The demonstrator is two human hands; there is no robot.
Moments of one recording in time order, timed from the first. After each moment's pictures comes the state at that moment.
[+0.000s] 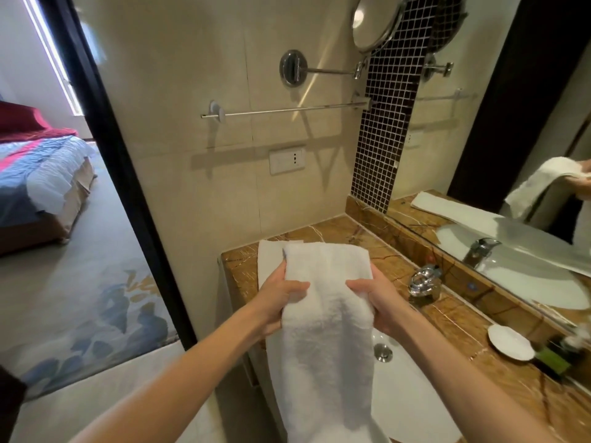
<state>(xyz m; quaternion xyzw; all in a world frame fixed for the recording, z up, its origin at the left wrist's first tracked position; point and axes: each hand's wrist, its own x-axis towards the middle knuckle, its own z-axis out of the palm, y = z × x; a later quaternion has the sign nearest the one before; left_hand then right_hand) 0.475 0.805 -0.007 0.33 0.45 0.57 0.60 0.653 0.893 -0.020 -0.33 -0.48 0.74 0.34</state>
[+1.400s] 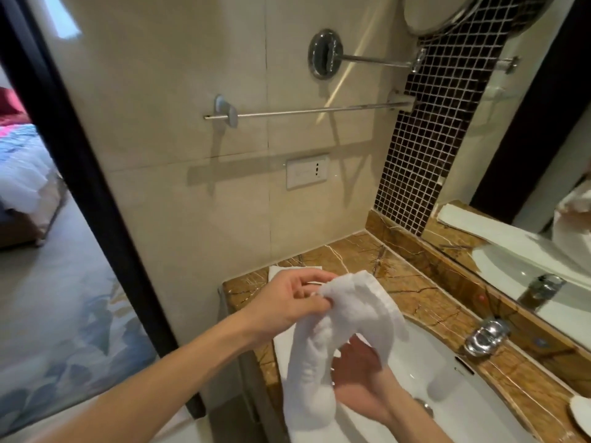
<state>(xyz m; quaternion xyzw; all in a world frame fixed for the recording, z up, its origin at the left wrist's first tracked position) 0.351 0.901 0.019 0.54 0.45 0.50 0.51 0.527 0.935 -0.082 -0.23 -0.25 0.92 0.22</state>
